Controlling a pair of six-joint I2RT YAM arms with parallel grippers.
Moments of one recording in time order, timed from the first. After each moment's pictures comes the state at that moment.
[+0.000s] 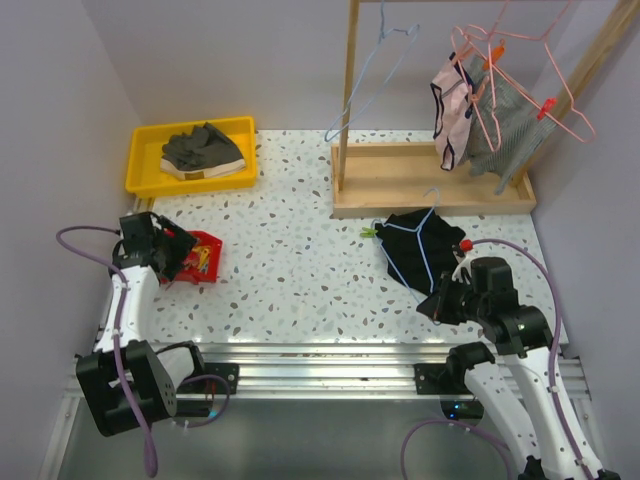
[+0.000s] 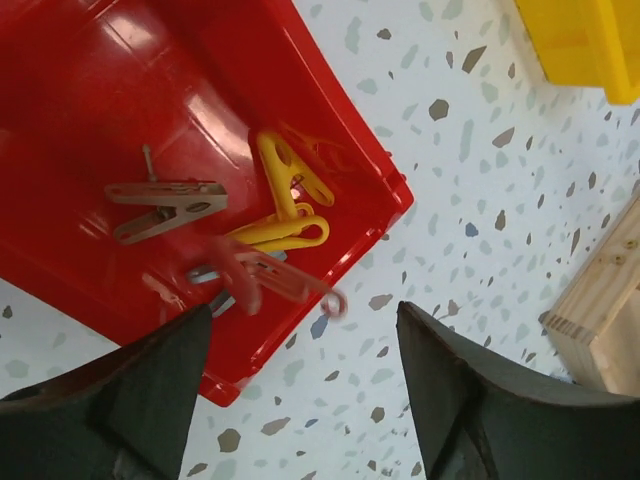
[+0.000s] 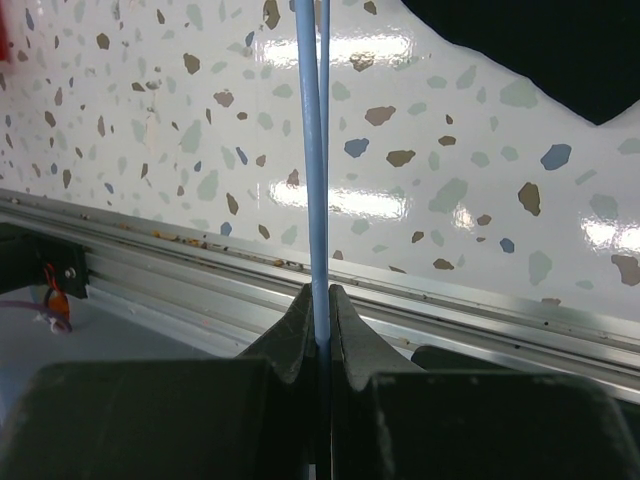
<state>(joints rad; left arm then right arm) 0.30 1.08 0.69 -0.48 0.11 -0.75 0.22 0.51 0.70 -1.05 -0.28 0.47</state>
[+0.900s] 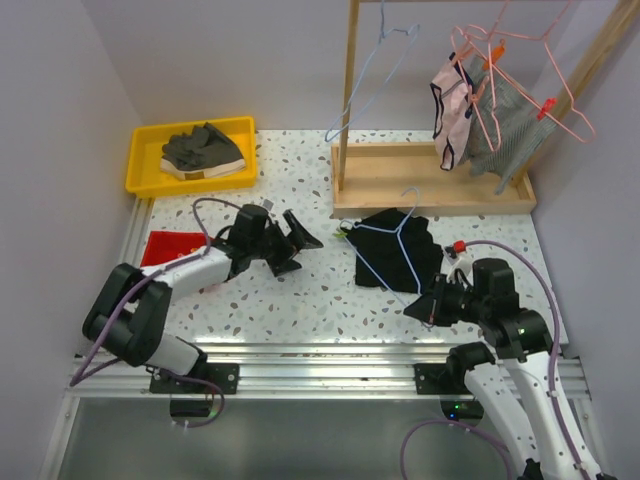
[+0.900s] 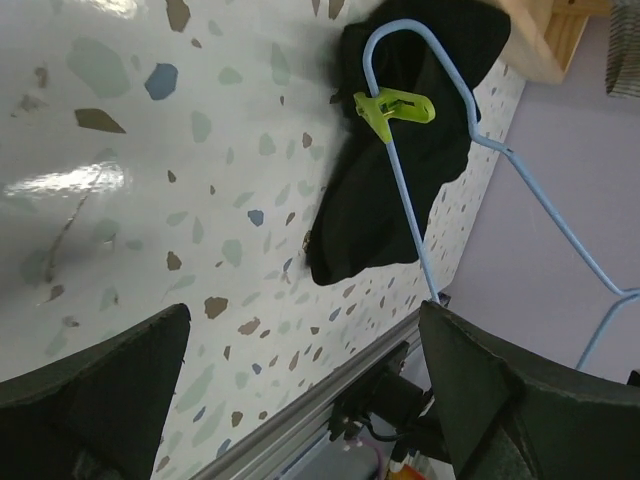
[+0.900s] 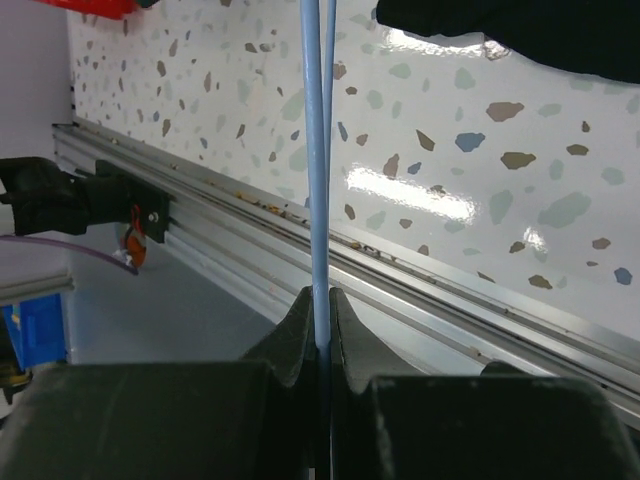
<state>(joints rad) -0.45 1.42 0.70 0.04 0.37 -1.12 0.22 0.48 0.68 -1.00 -0.50 0.48</state>
